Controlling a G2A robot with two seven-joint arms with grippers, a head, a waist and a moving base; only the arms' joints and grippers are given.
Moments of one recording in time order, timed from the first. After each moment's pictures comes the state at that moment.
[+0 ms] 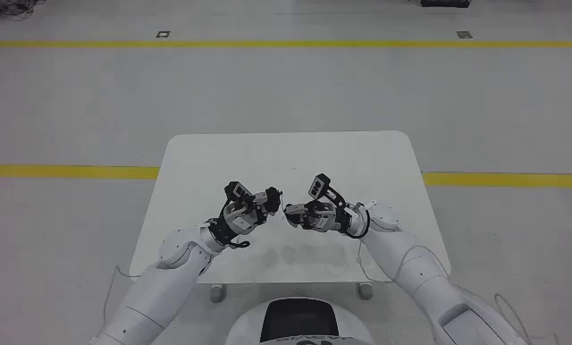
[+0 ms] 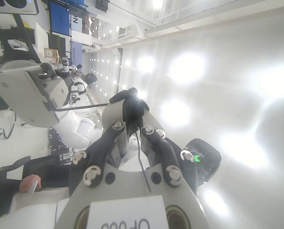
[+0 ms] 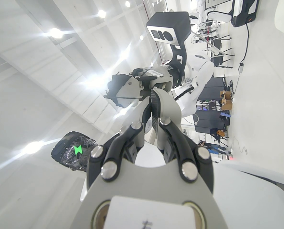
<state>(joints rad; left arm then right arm) 1.50 -1.11 -1.11 -1.53 -1.04 -0.19 -0.94 -1.13 -1.36 0.94 -0.88 0.86 -0.14 1.36</state>
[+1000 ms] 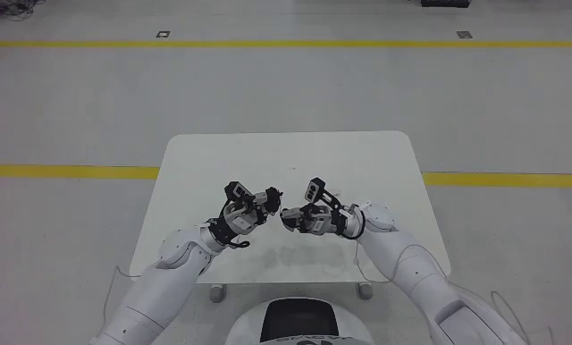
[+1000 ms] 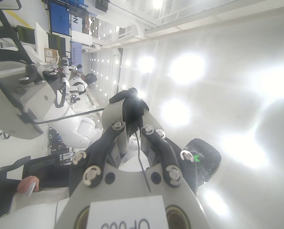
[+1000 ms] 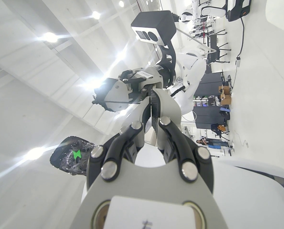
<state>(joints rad) 1.50 -1.11 -1.11 -1.53 -1.04 -0.19 -0.94 -1.11 -1.38 0.91 -0.83 0.84 -0.13 1.37</state>
